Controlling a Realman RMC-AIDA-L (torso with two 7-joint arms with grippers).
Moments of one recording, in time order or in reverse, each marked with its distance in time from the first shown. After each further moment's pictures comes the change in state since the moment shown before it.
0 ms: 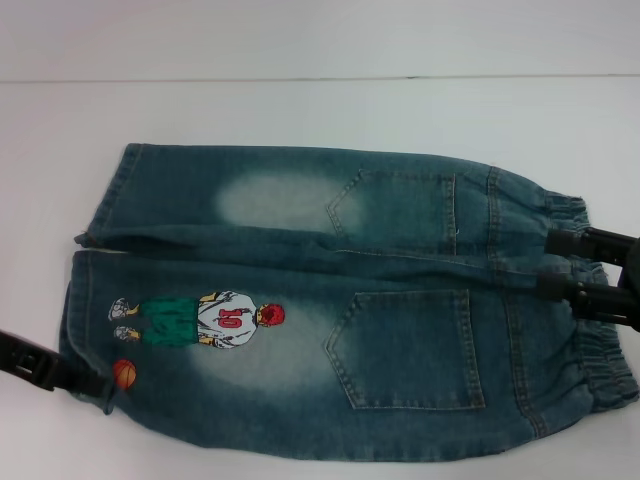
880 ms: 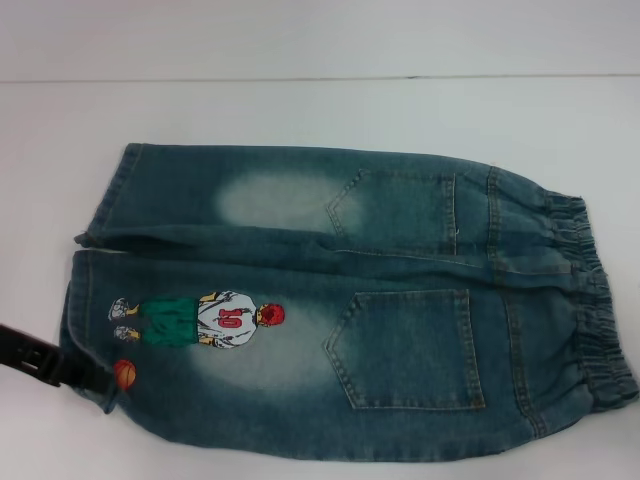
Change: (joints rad) left arm -0.008 0.000 0.006 -0.007 -0.009 -0.003 -0.009; right arm -0.183 0.000 0.226 0.010 -0.002 0.065 0.042
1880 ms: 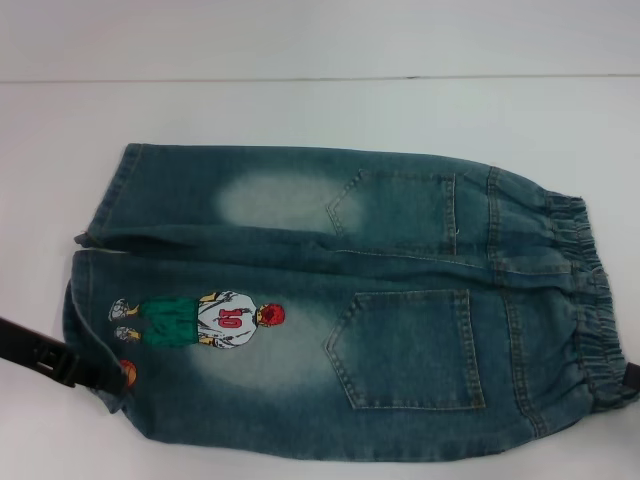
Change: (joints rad) left arm -0.021 -0.005 0.001 -0.040 0.002 -0.015 0.002; right arm -0.024 -0.006 0.001 0.040 -0.213 0.077 0.197
